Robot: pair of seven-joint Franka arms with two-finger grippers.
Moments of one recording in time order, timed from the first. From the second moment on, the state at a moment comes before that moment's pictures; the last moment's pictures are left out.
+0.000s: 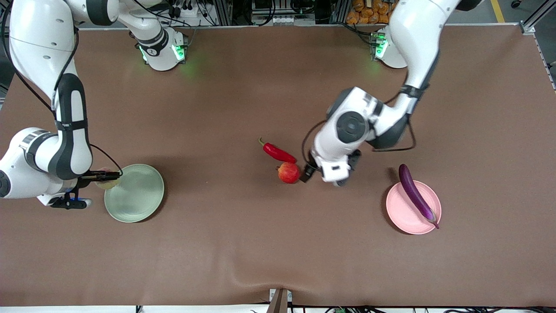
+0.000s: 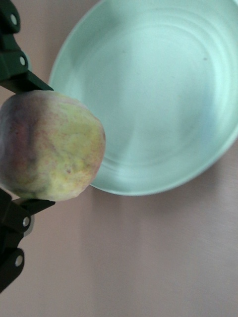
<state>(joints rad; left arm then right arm) -0.49 0.60 -0.21 -1.54 -0.08 2.16 -1.68 0.23 0.65 -0.50 -1.62 0.34 1.88 -0.39</state>
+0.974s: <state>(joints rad) -0.72 0.74 -0.20 -1.56 0.06 2.29 -2.01 0.27 0.66 -0.45 -1.48 0.45 1.72 -0.33</state>
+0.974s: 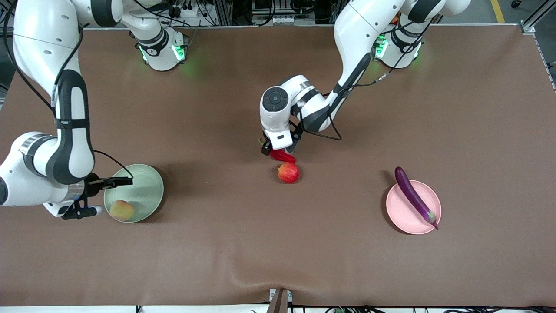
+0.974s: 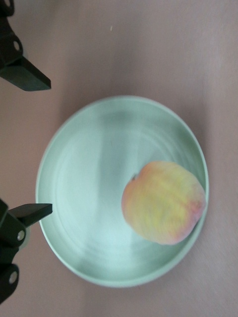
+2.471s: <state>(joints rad) -0.68 0.59 -0.18 -1.54 0.07 2.11 -1.95 0.47 0.70 -0.42 -1.38 1.13 1.76 0.89</state>
